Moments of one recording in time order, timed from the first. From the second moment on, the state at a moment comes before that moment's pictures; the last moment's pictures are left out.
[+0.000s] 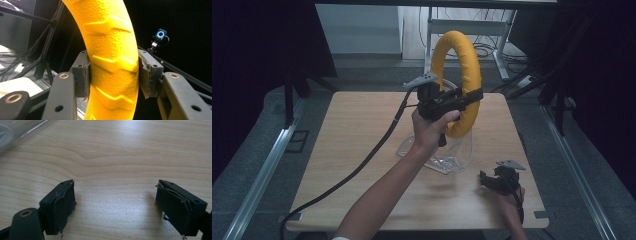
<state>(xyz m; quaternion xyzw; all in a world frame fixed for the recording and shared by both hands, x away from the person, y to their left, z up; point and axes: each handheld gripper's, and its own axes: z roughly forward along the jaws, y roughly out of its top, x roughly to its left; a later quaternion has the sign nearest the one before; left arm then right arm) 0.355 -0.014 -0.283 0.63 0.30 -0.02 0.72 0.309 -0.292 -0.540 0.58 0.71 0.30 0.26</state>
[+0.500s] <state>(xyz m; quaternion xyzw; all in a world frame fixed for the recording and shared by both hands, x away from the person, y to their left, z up) 0.364 -0.013 -0.320 0.63 0.32 -0.03 0.70 0.309 -0.291 -0.540 0.58 0.71 0.30 0.26</state>
